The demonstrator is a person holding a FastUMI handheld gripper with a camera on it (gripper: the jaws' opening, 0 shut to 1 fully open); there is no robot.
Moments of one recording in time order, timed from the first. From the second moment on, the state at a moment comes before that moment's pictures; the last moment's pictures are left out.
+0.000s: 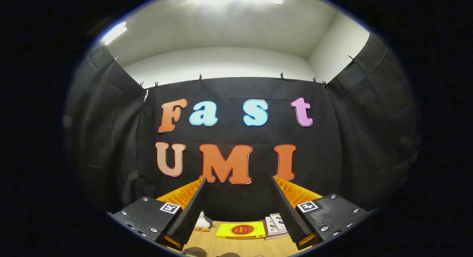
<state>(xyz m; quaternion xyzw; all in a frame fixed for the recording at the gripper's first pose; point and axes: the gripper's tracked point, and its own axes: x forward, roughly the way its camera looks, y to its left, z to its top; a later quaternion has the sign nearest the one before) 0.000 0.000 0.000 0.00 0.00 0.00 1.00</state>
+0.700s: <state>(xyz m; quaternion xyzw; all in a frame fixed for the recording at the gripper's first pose) 0.003 0.047 -0.022 0.01 0.02 0.07 1.00</state>
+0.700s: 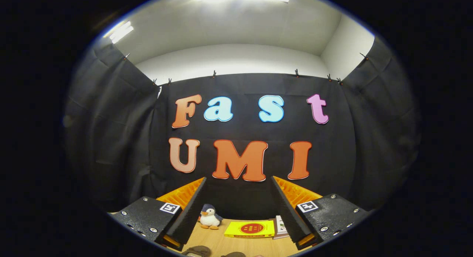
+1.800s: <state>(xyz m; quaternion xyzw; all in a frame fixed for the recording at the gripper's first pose) -0.059 0.273 -0.256 0.23 0.43 0.31 0.82</state>
